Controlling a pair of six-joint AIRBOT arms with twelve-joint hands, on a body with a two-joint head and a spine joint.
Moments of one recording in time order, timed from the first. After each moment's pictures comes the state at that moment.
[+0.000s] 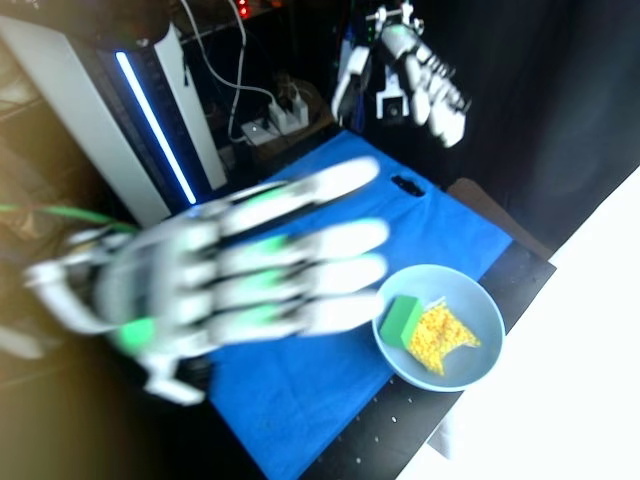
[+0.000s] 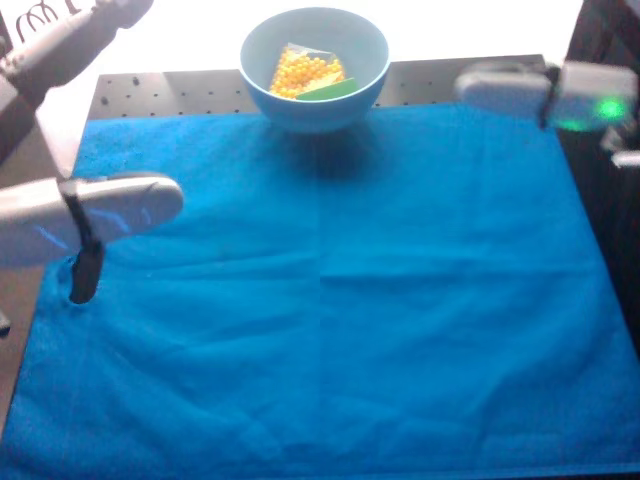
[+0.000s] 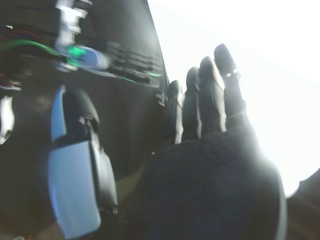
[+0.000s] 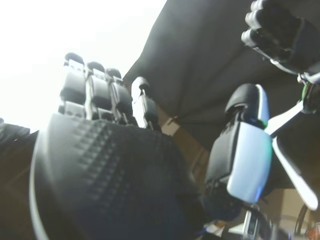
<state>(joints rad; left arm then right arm) 1.07 -0.81 0.93 -0.21 -1.30 0.77 -0.80 -1.22 1.50 0.02 1.31 -0.43</state>
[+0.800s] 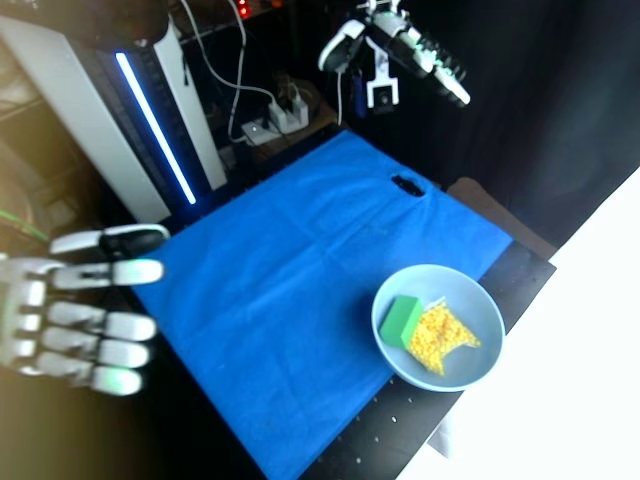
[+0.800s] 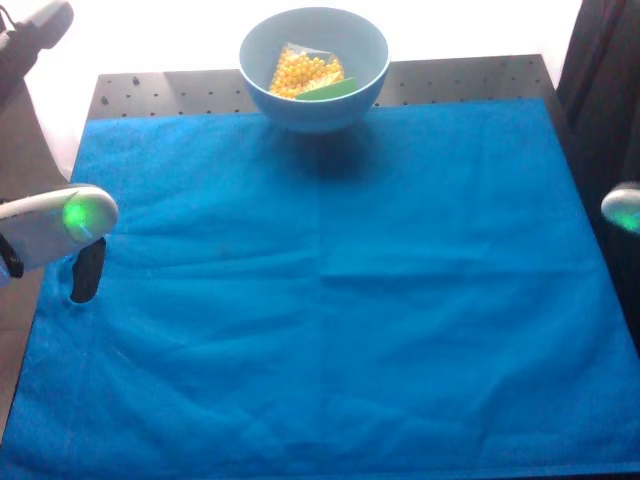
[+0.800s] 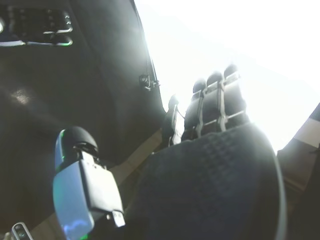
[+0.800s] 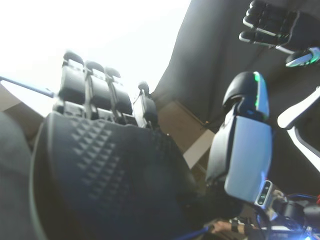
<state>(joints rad) 1.26 -0.77 0.86 -0.34 -1.51 0.77 -1.23 -1.05 1.22 0.31 1.58 -0.43</state>
